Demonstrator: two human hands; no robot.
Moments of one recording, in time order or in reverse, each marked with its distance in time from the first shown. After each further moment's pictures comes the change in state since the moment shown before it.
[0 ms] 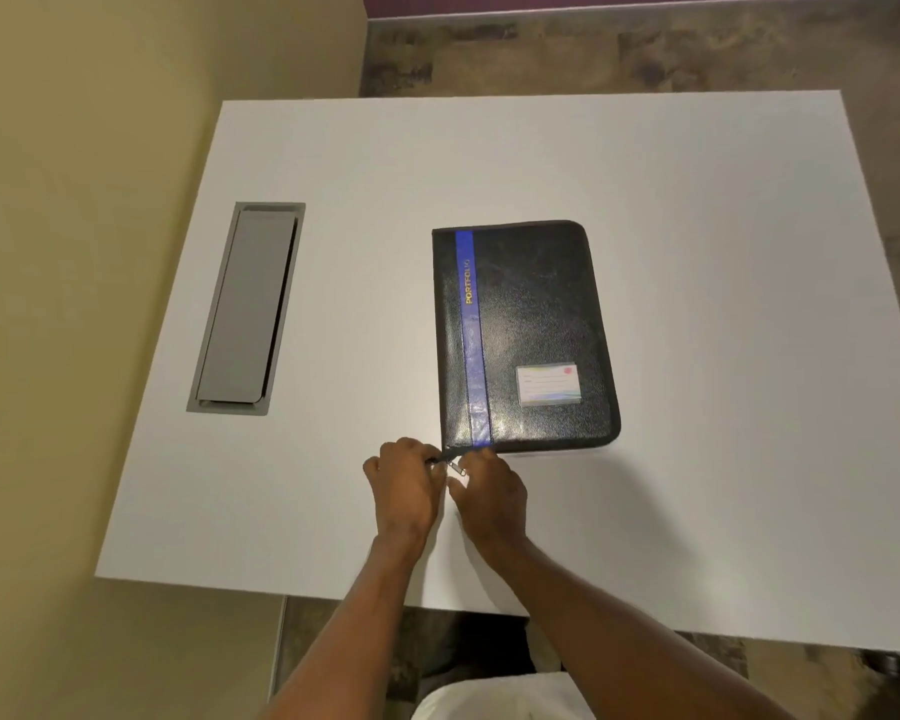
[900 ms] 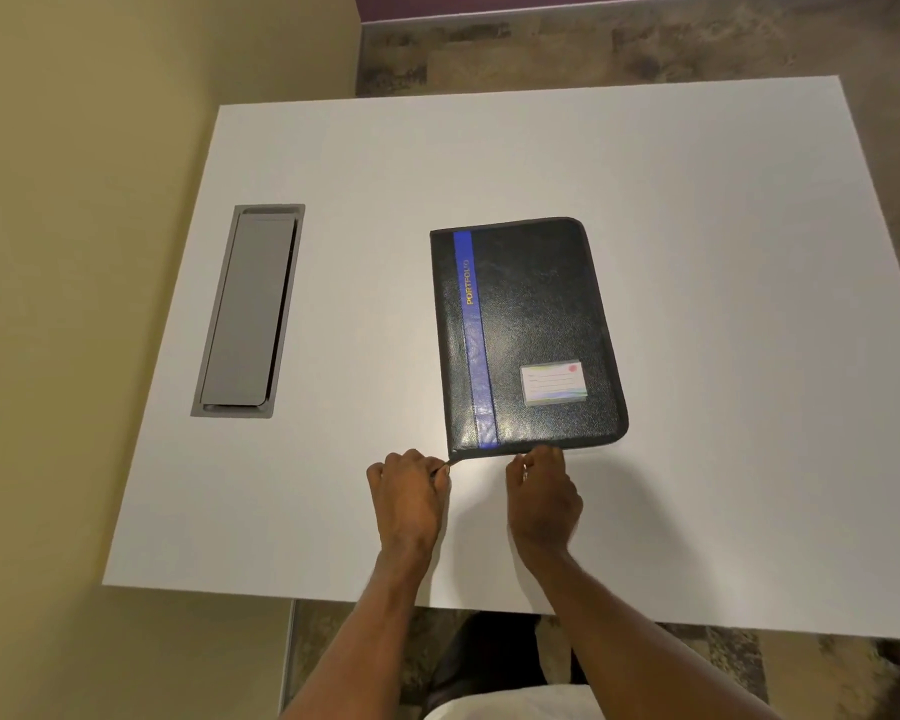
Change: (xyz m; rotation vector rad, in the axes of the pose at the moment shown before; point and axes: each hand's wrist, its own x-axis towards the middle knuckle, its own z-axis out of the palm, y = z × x) left_hand -0.018 -0.009 -0.006 0.286 0.001 0.098; right_hand -0.007 0.037 -0.001 0.084 0.416 0.284
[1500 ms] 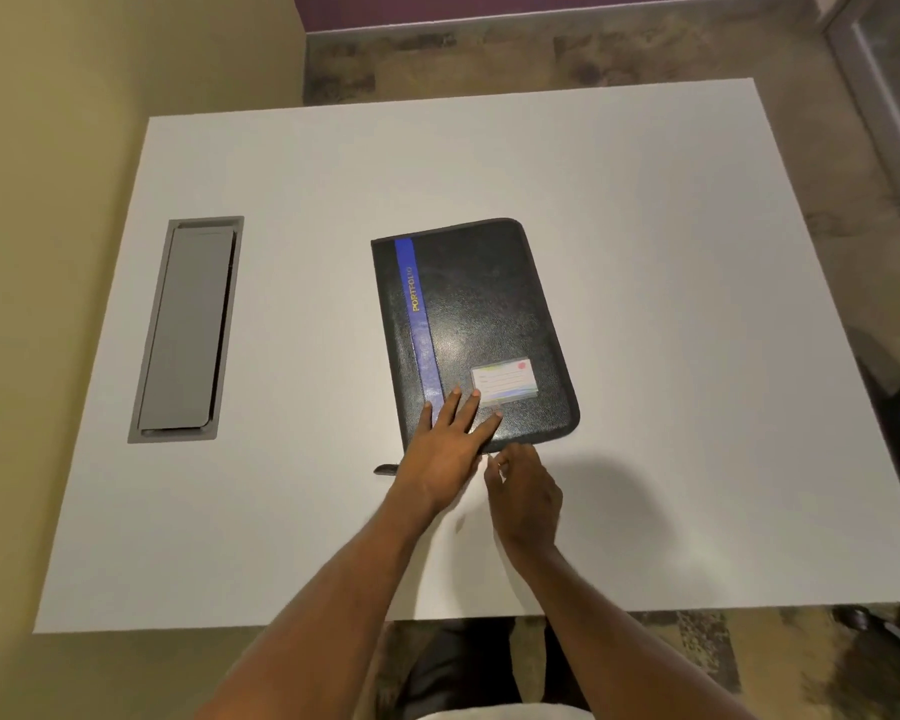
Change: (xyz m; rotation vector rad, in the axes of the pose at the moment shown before) left_hand 0.058 0.083 0.025 0.228 -0.168 0.657; right_hand 0.019 0.039 -0.016 0.032 -0.016 -0.117
